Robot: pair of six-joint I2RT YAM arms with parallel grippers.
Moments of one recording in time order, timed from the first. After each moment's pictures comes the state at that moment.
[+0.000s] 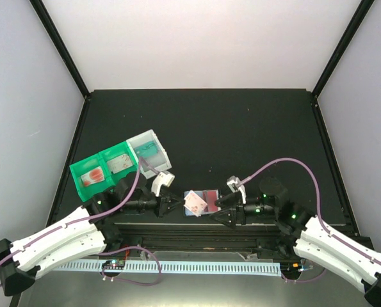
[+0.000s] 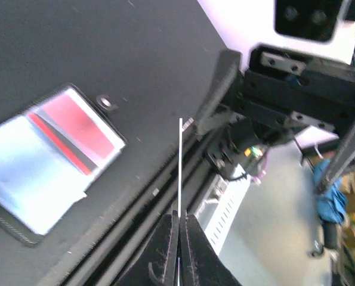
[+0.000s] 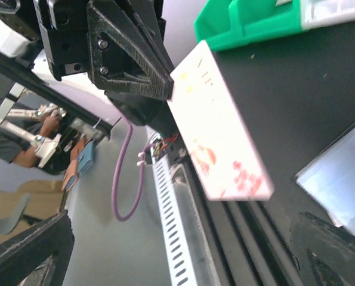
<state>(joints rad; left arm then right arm) -0.91 0.68 0.52 -0.35 0.46 -0.64 0.82 0.61 0.31 -0.06 -0.75 0.57</state>
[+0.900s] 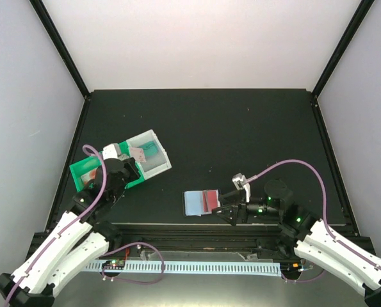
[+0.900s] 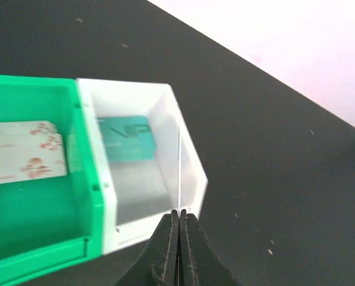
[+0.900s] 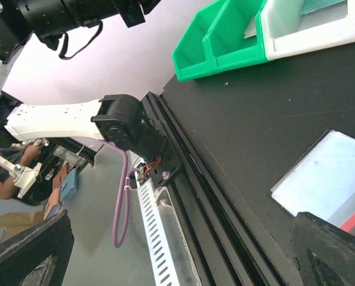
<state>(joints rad) -0.55 0.60 0.63 -0.54 -0.31 -0.77 0.82 0.51 0.31 -0.10 -0.61 0.60</state>
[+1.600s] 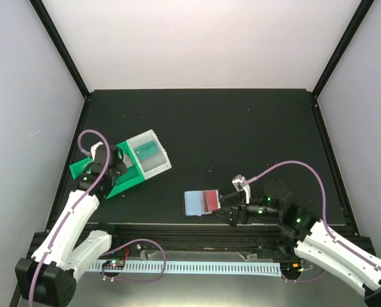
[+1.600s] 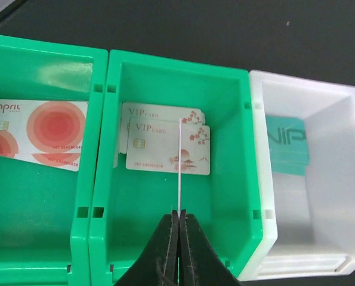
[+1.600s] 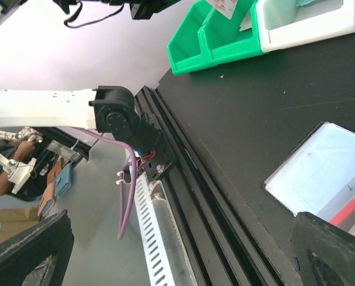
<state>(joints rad) -0.20 0.82 0.68 -0.70 -0.35 -0.74 0.82 0.49 0.29 -0.12 -0.60 0.59</state>
